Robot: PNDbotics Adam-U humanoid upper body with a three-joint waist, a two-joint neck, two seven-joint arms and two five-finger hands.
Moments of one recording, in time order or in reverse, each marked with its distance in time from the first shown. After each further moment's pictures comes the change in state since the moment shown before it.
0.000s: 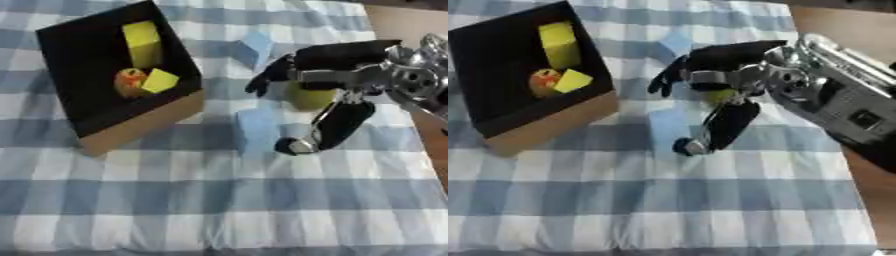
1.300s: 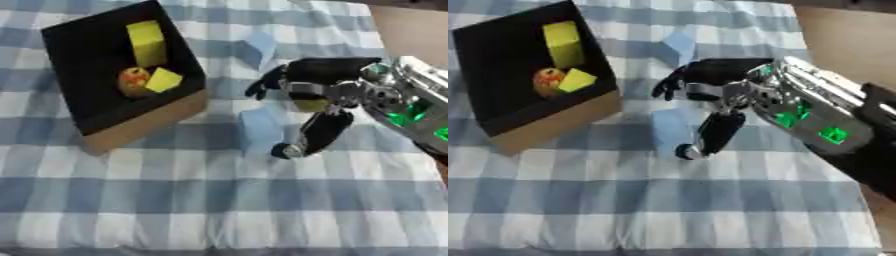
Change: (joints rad) left arm -0.001 -0.001 -0.005 0.000 0.011 0.001 -0.010; right arm 0.065 0.088 -0.001 0.100 0.174 -0.007 -0.047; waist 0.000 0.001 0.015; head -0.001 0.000
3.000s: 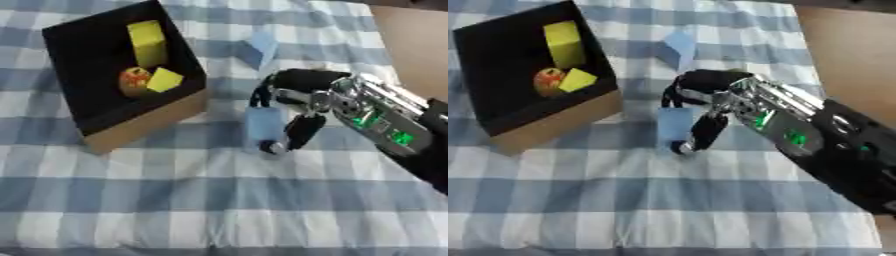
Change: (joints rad) left arm -0.010 -0.009 -0.008 0.000 0.010 0.002 -0.012; right arm 0.035 0.112 -0.003 0.188 0.051 -0.080 -0.109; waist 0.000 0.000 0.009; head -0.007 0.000
